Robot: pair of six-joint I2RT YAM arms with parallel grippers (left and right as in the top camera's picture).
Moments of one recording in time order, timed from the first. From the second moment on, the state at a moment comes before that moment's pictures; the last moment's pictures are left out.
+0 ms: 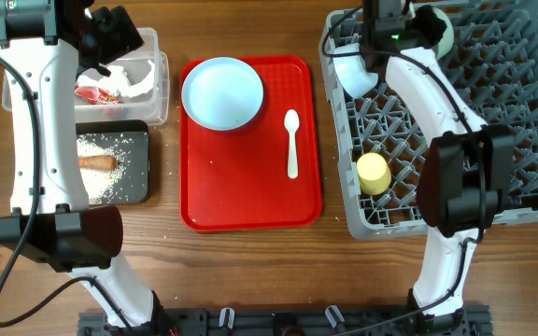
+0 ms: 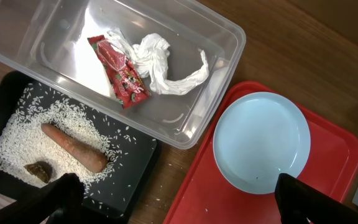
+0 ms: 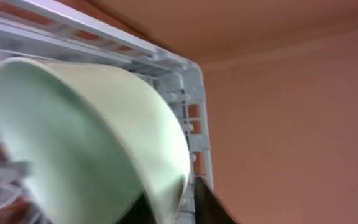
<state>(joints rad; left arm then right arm) 0.05 1.95 2.27 -1.44 -0.11 -0.44 0.21 2.15 1.77 -0.43 1.06 -0.52</state>
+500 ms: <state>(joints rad) 0.05 1.95 2.27 -1.44 -0.11 -0.44 0.29 2.15 1.77 -0.43 0.99 -0.61</state>
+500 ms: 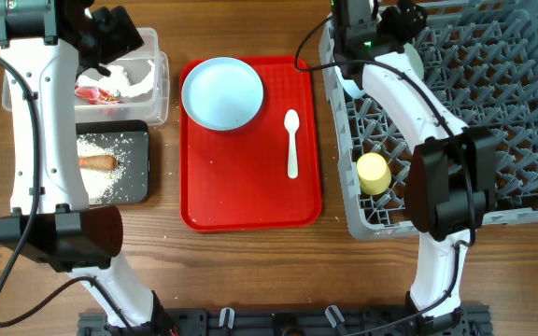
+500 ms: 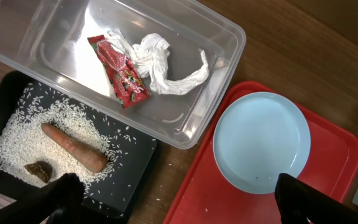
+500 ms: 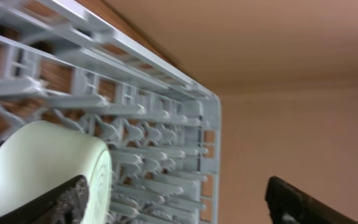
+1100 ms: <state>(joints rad) 0.05 1.95 2.27 -1.44 -0.11 -0.44 0.36 1.86 1.77 -0.76 -0.24 -0.06</state>
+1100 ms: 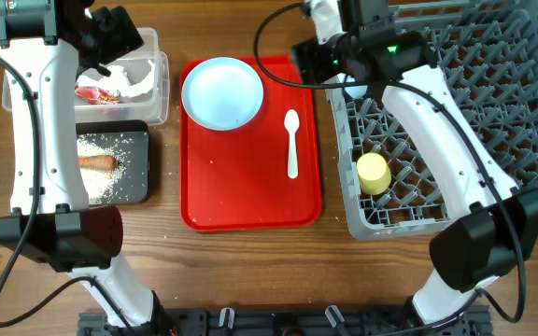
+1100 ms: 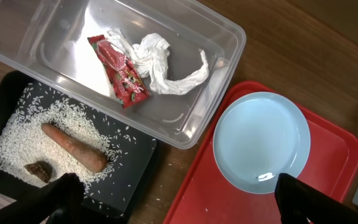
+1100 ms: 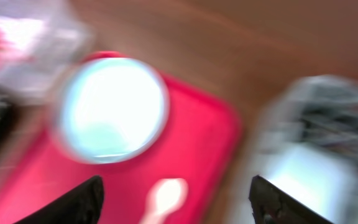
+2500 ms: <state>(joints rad) 0.05 1.95 2.27 -1.44 -0.11 -0.44 0.48 2.28 1.77 -0.93 -0.17 0.59</state>
